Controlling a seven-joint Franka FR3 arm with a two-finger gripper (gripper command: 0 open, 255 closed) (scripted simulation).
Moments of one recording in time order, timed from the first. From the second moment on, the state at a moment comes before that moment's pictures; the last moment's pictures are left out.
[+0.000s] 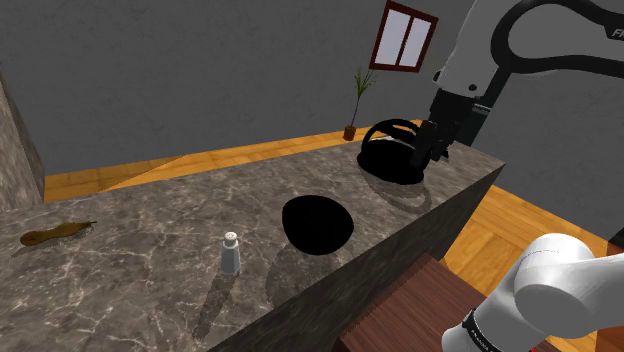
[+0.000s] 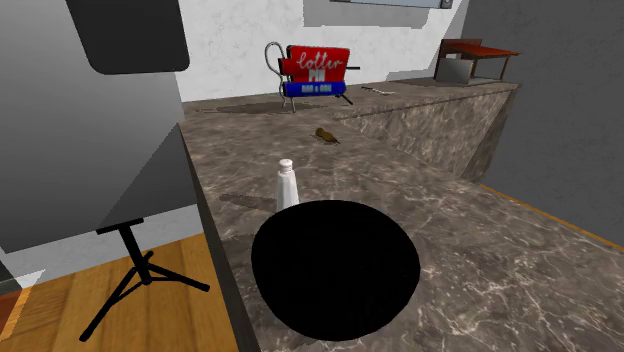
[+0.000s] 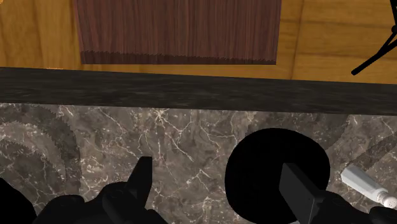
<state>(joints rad) 0.02 -0.78 0.03 -2.34 0.06 1.57 0.09</state>
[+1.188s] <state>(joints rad) 0.08 -0.39 0.29 -2.27 0.19 1.90 0.39</state>
